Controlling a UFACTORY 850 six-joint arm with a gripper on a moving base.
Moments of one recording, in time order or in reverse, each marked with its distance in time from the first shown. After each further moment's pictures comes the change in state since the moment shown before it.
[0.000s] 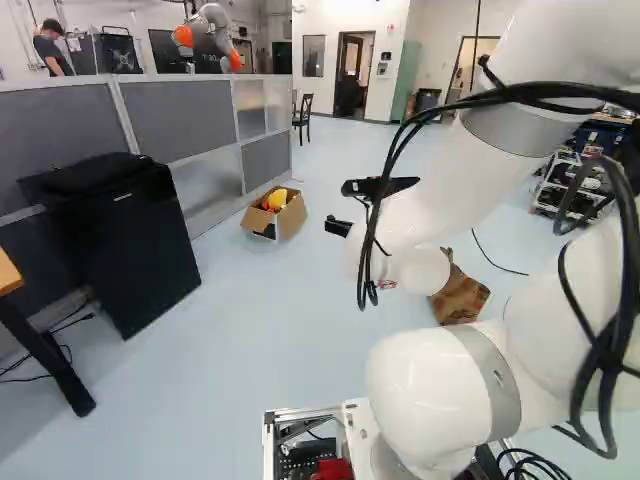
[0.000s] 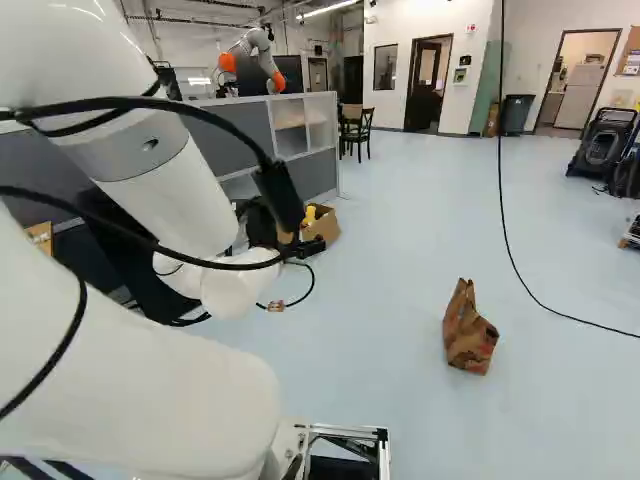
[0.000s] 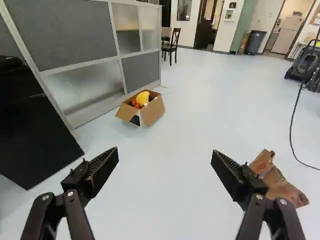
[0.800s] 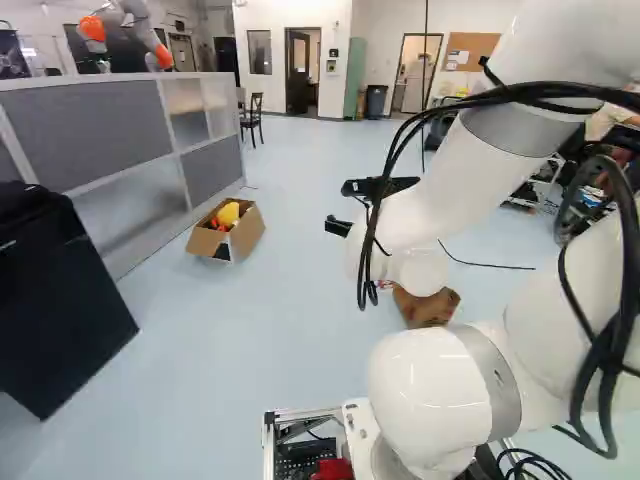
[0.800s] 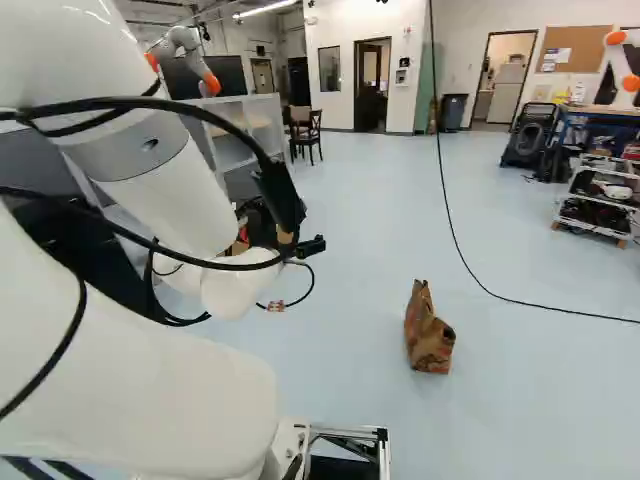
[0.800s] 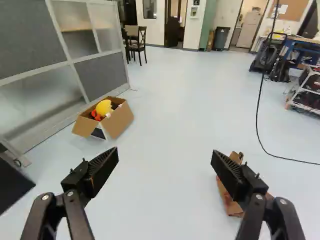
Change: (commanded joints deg) arm 0.0 0.0 0.0 0.0 0.0 0.0
